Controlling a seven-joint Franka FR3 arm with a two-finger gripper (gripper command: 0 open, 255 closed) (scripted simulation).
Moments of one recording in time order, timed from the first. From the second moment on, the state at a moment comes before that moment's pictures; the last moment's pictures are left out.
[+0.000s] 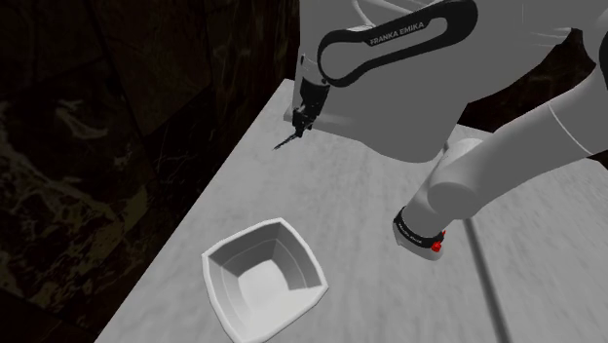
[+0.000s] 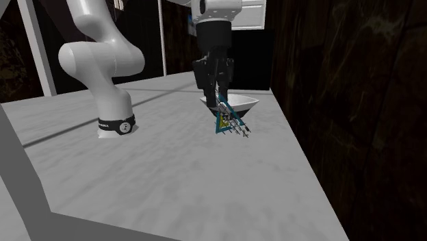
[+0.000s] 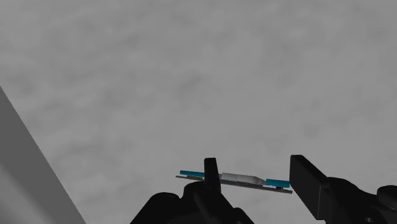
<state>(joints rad) 0.07 -0.39 0.10 -2.56 0.08 2.22 -0.06</state>
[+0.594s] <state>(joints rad) 0.19 -0.52 0.25 -2.65 0.17 2.19 0.15</state>
